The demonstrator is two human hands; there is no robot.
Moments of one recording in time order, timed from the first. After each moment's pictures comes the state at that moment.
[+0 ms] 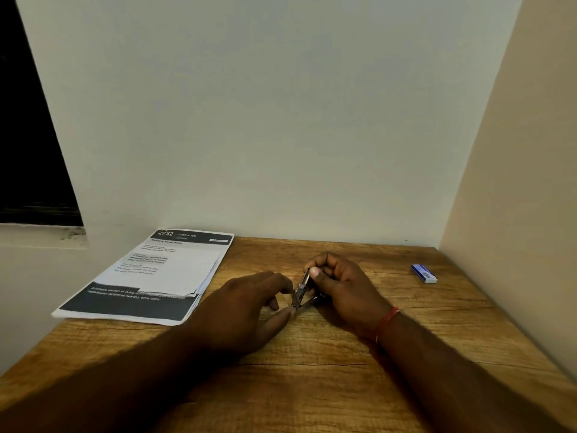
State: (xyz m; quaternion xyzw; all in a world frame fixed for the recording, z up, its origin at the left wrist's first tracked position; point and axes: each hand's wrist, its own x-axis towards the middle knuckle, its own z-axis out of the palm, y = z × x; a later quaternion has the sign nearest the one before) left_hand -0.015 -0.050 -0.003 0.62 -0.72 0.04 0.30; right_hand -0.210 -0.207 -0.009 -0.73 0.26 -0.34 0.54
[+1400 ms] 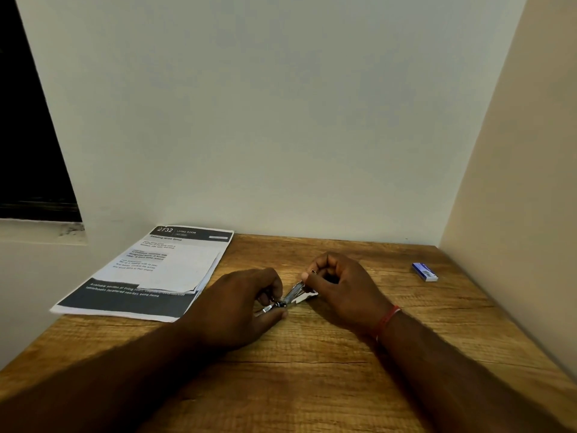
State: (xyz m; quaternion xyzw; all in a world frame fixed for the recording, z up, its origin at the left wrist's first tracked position) left_hand -0.001 -0.056 -0.009 0.65 -0.69 -0.01 0.32; right_hand -0.212 -0.198 -0.002 -0.78 0.31 -0.35 0.41
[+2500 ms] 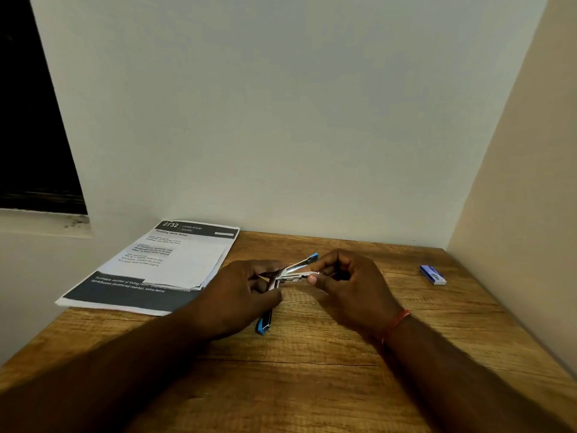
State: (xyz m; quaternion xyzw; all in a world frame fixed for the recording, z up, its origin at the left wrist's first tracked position) left_hand 0.002 -0.066 -0.005 0.64 -0.57 -0.21 0.47; right_hand -0.209 -0.196 -0.002 -0.76 0.30 -0.40 0.42
